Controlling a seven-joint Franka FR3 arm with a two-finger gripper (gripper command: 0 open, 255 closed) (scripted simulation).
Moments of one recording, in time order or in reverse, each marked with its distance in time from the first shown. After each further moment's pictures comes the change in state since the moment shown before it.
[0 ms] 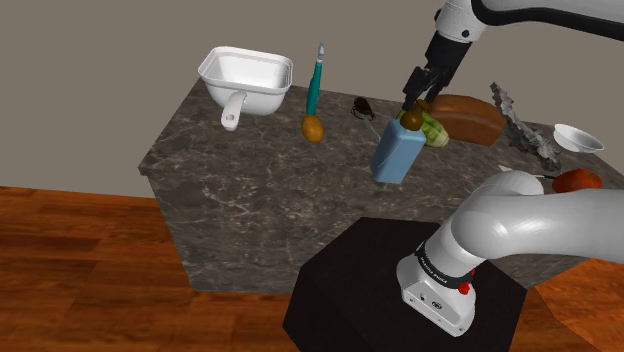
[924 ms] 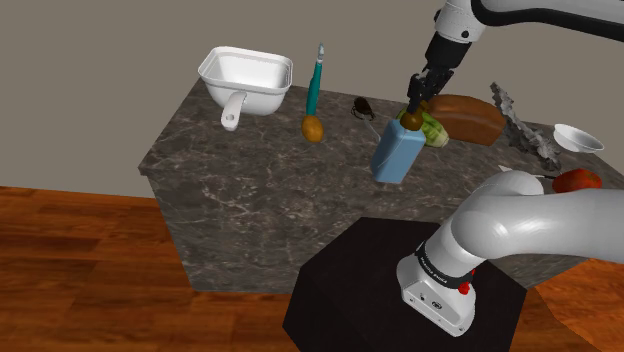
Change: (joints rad) arm 0.000 0.000 -0.001 -0.003 0.000 0.003 0.000
